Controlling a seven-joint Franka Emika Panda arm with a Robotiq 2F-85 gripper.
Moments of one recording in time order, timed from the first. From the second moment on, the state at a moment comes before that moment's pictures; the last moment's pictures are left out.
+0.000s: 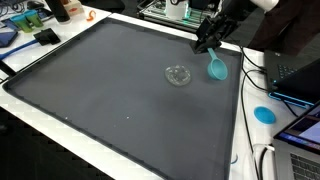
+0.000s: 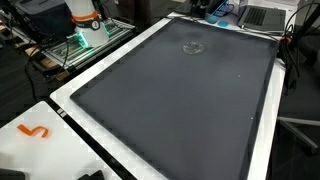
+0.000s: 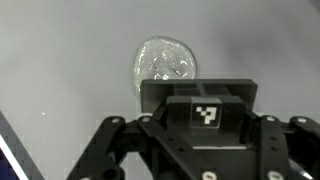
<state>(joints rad) 0.40 0.31 0.27 -1.93 -0.46 2.01 -0.02</state>
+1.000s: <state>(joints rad) 0.40 0.37 0.26 -1.86 -0.48 2.00 -0.01</state>
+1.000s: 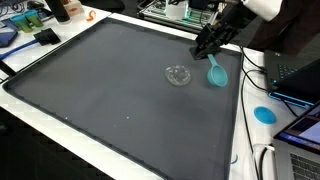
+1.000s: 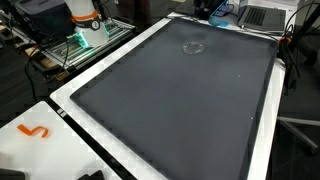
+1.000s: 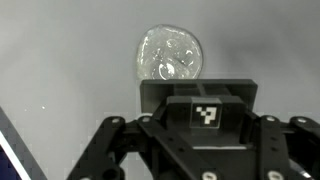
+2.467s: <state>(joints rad) 0.35 0.39 0.24 -1.78 -0.42 2.03 -0.07</state>
